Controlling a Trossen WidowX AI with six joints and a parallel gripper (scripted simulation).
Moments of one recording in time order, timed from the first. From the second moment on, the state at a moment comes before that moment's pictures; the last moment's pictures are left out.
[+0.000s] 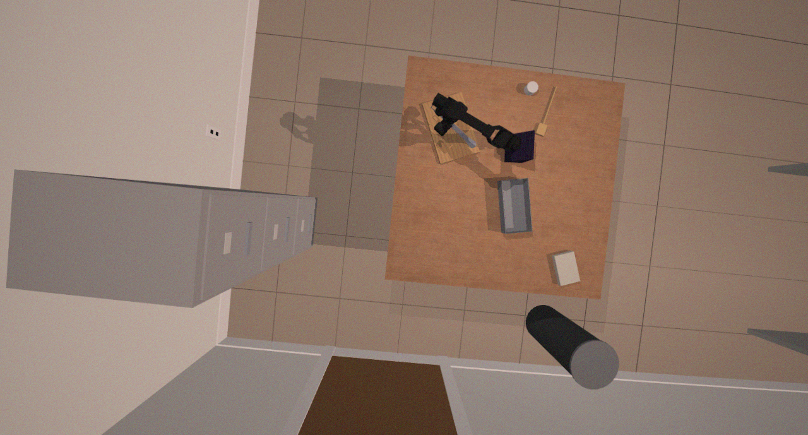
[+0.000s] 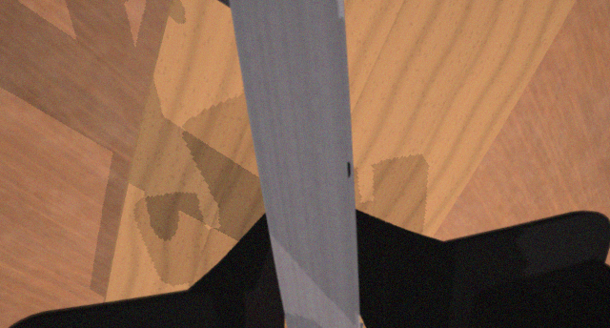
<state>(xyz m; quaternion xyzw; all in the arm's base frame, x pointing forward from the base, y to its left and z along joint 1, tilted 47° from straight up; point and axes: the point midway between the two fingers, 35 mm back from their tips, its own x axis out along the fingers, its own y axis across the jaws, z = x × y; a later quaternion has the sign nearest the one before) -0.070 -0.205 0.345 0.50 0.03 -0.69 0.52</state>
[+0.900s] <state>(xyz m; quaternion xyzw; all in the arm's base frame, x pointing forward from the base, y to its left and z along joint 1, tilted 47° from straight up) -0.092 -0.187 0.362 0.43 -0.03 -0.74 0.52</state>
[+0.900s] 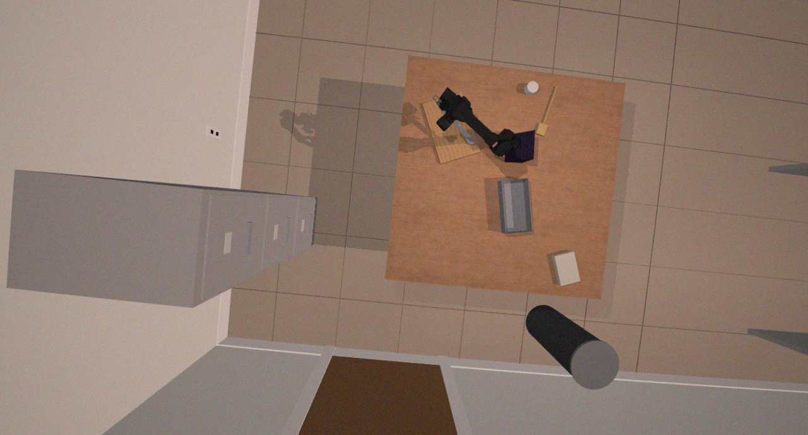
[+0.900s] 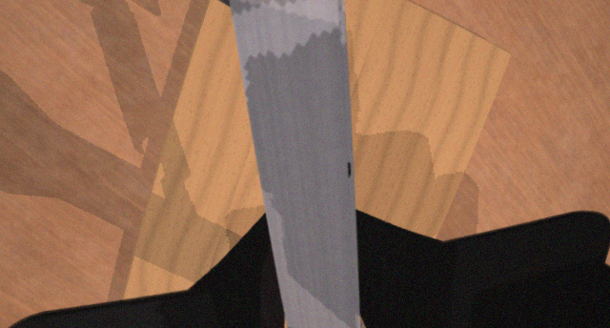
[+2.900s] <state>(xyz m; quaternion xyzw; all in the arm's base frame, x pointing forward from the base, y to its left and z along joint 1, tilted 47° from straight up) -0.069 -0.109 0.400 -0.01 -0.29 -0.85 0.44</state>
